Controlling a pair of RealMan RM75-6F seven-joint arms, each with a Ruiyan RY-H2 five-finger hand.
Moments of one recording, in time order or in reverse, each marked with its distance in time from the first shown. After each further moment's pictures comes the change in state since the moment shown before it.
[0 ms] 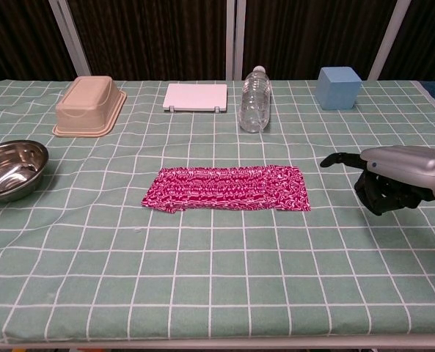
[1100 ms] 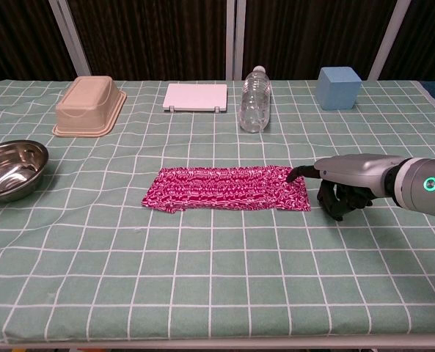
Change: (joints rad) left arm 0.008 0.007 -0.002 0.015 -0.007 0.002 -0.033; right arm 0.254 -0.082 -0.055 0.031 0.379 -0.033 -0.140
